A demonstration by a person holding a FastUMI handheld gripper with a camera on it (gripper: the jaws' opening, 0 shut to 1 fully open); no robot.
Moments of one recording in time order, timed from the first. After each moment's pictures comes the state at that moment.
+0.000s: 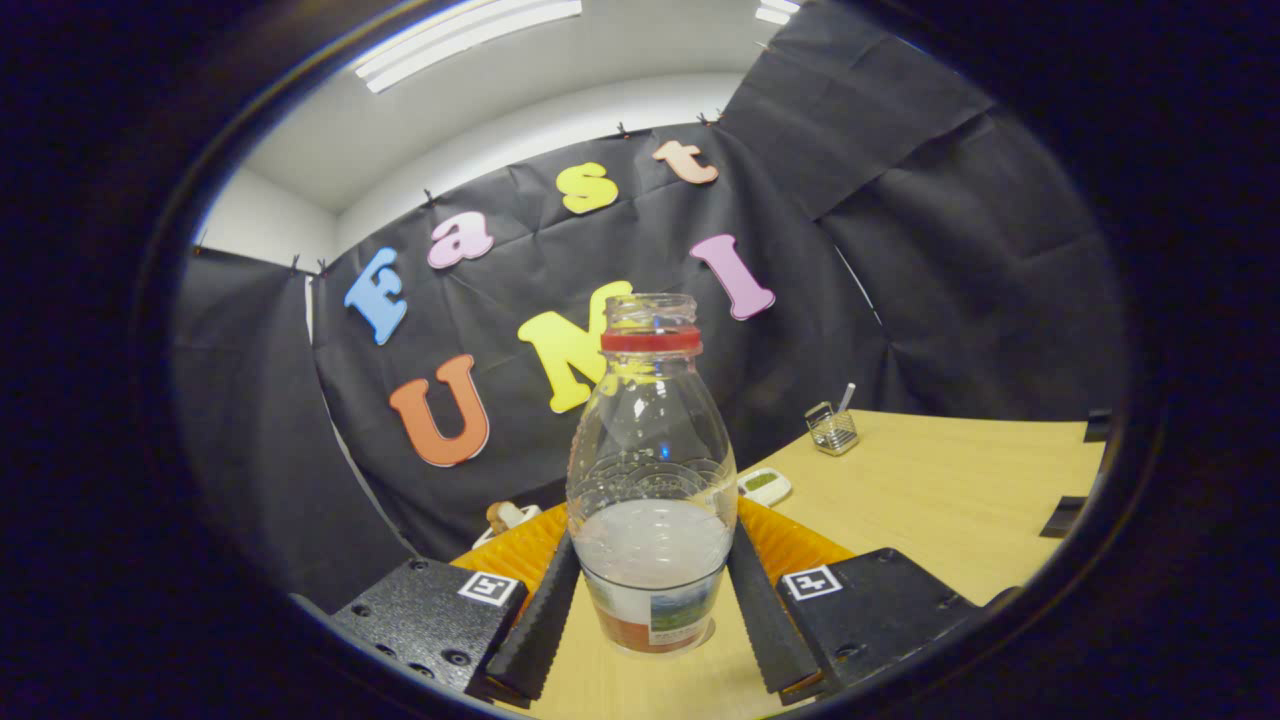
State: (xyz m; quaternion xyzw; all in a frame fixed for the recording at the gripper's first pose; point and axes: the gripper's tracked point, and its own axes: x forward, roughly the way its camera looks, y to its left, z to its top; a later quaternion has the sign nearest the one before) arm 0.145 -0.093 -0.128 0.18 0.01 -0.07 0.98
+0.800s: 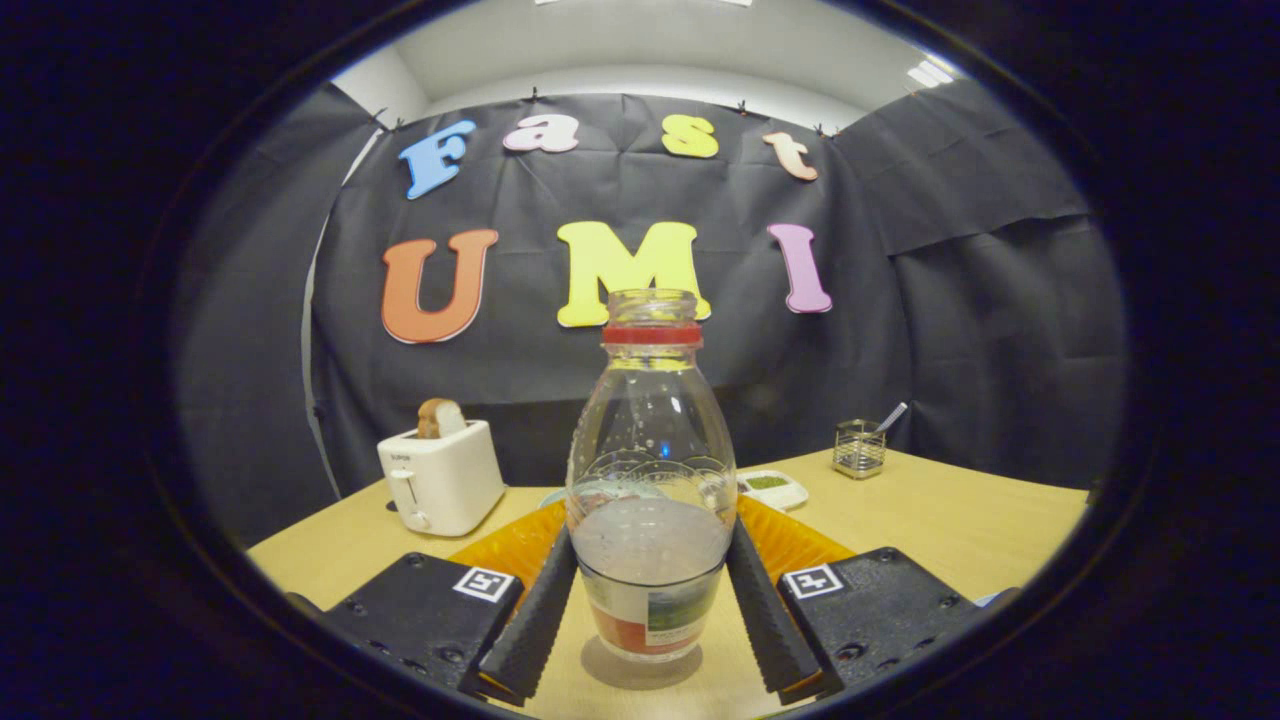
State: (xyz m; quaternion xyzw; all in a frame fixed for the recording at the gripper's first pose) arm 0.272 -0.031 -0.237 0.02 0.03 -0.09 1.00
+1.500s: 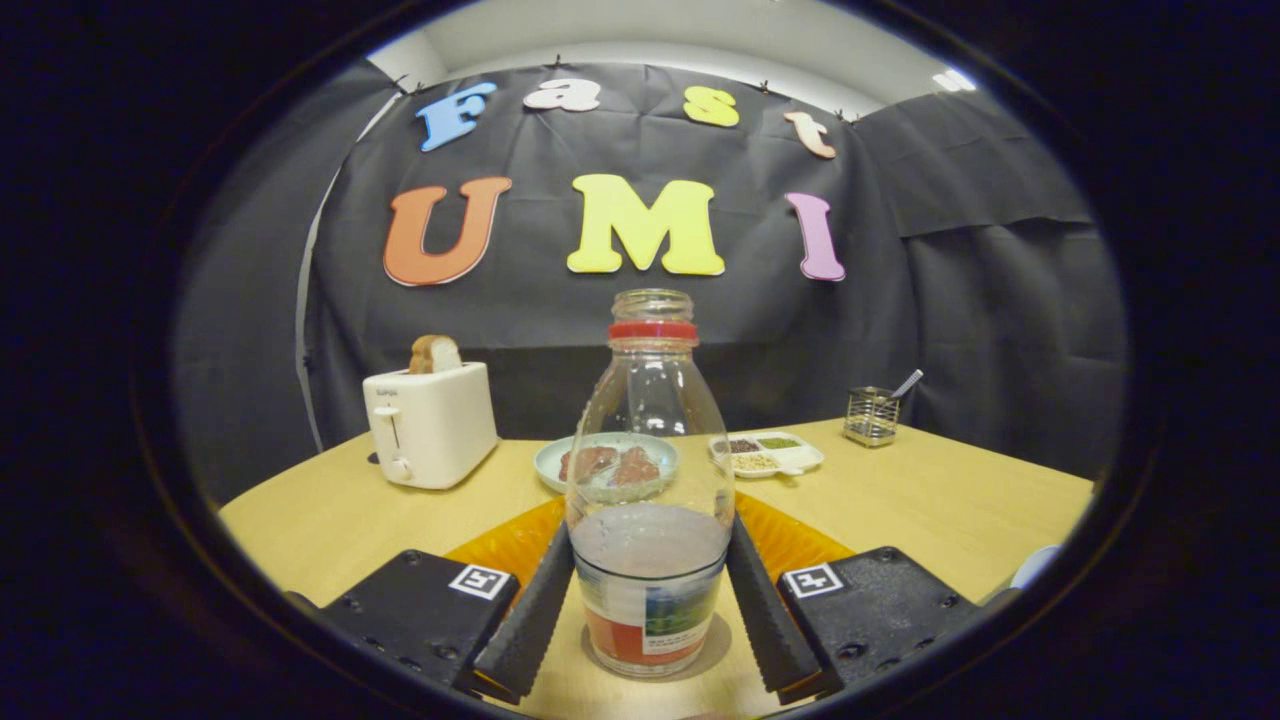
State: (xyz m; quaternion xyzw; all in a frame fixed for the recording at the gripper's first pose) arm 0.282 -0.012 -0.291 0.00 0.07 -0.09 0.99
